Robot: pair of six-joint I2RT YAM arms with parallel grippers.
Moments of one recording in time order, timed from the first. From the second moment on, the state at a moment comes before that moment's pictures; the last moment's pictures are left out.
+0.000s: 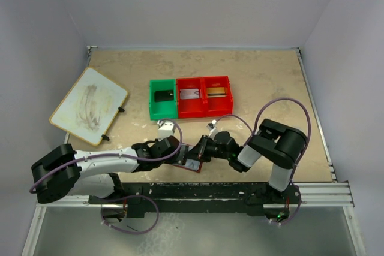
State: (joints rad) left arm -1.08 1.23 0.49 -0.20 -0.42 -0.90; right arm 0.92 1.81 0.33 1.05 -0.25 1.28
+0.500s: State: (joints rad) left arm -1.08 1.23 0.49 -0.21 -0.43 -0.90; right arm 0.92 1.75 0.27 1.04 -0.22 1.29
